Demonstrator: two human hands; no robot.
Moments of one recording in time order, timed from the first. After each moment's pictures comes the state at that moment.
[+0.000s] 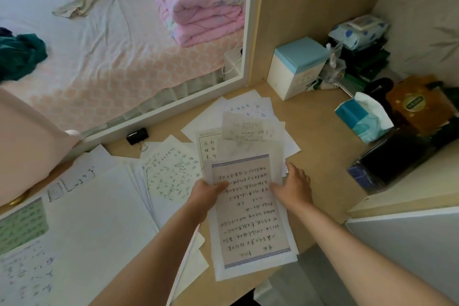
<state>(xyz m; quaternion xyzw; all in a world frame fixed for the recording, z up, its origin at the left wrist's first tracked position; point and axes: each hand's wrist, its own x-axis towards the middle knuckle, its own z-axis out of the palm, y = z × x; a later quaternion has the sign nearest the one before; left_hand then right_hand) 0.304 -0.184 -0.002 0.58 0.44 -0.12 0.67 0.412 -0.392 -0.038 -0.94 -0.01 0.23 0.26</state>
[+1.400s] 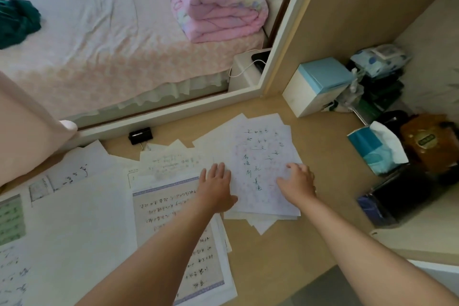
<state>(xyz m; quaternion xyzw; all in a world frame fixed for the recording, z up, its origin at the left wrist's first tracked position) 0.351 -0.139 -0.046 0.95 0.12 -0.25 0.17 0.470 -0.332 -0.028 -0.96 -0.02 0.23 0.16</state>
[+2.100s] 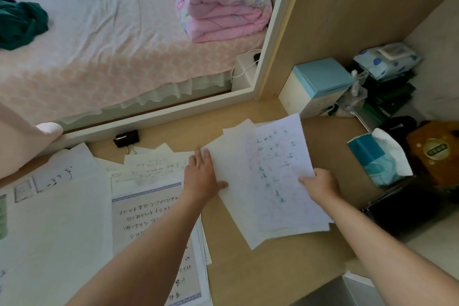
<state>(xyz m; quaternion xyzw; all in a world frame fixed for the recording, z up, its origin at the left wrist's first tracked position) 0.403 -0.141 -0.056 0.92 0.30 -0.17 0.19 0.546 -0.401 -0.024 -0.93 0.04 0.23 0.30</state>
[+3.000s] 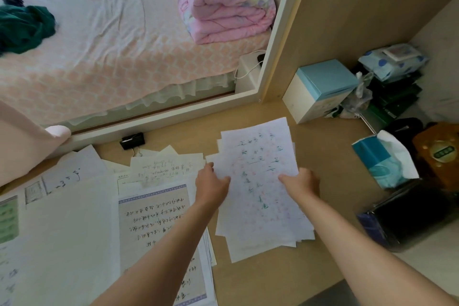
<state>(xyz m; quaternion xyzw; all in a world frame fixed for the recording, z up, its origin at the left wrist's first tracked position) 0.398 -0.166 -0.038 0.71 0.48 -0.05 0.52 0.523 -0.345 -0.033 -0.92 0.09 0.23 0.30</state>
